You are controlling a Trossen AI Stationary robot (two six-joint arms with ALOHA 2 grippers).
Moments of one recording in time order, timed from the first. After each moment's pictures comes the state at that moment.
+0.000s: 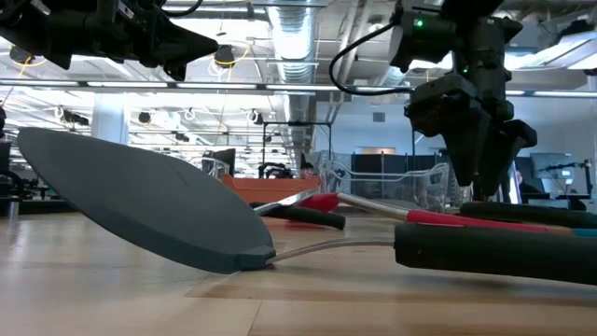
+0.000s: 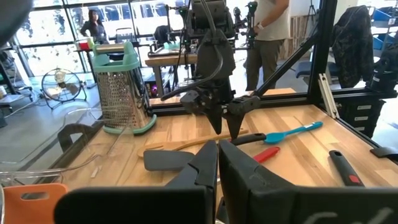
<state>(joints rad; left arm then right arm) 0.08 0.82 0.30 0.48 0.07 0.09 0.05 1.53 0.91 -0.81 -0.12 0.99</state>
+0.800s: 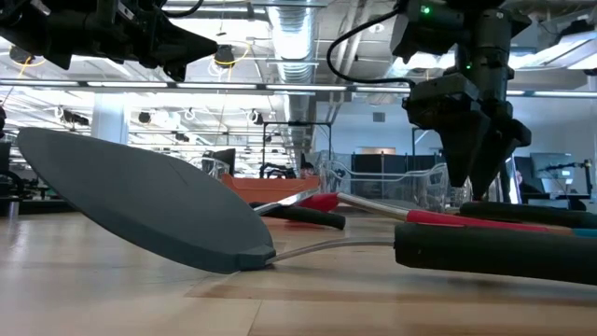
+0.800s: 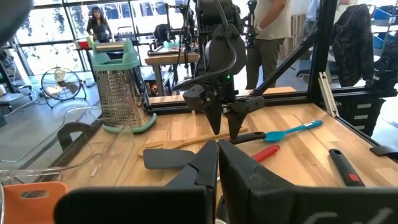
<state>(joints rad) 0.08 0.82 0.30 0.47 0.07 0.09 0.10 1.53 0.91 -0.77 -0.02 0.99</state>
